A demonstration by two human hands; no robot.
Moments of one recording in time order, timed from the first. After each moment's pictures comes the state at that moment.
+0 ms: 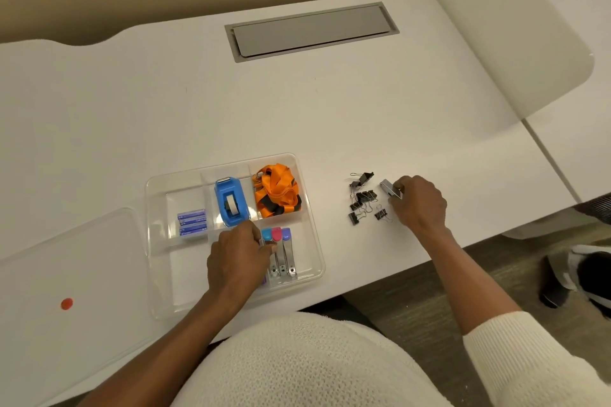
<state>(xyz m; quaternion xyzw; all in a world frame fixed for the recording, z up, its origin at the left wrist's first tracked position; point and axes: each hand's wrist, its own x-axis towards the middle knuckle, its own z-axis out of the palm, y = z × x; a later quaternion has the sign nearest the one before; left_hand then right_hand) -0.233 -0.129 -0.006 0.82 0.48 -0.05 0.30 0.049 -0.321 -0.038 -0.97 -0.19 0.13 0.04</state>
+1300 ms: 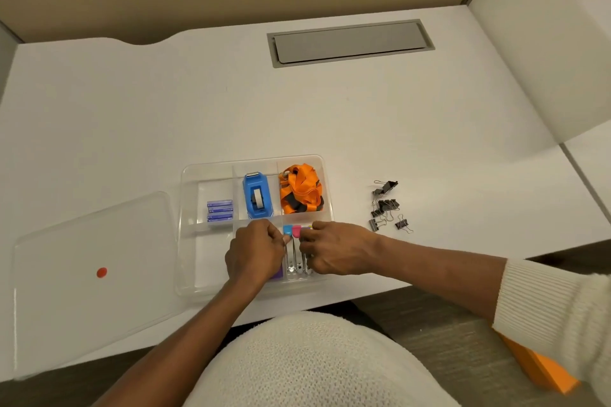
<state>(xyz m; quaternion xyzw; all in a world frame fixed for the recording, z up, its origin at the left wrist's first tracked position) -0.237 -0.131 -0.004 0.77 0.55 -0.04 0.32 -0.079 -0.231 0.005 -0.42 -0.89 -0.01 -0.16</state>
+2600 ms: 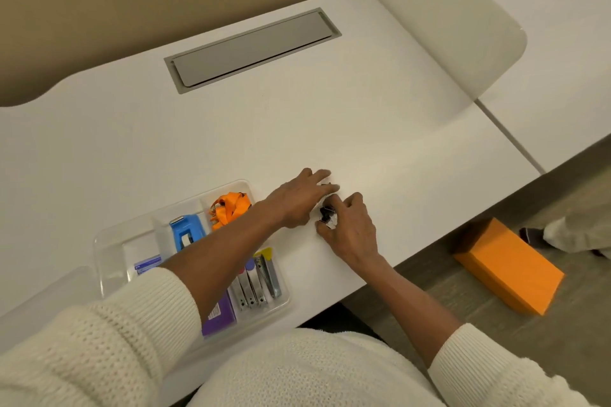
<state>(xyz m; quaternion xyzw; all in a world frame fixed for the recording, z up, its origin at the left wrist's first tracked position) -0.016 -0.134 -0.029 0.97 -0.08 -0.19 0.13 -0.008 -0.307 -0.060 -0.94 -0.21 0.15 0.20</state>
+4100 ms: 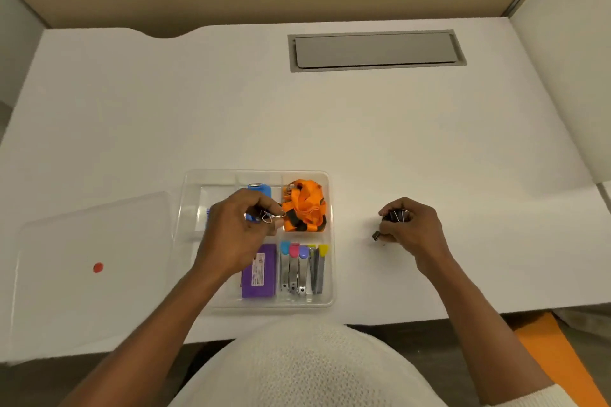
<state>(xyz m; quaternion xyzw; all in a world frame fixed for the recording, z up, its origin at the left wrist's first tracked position) -0.226 -0.083 0.039 0.75 0.44 0.15 0.47 0.032 -0.269 -0.006 -0.83 -0.11 0.36 0.41</state>
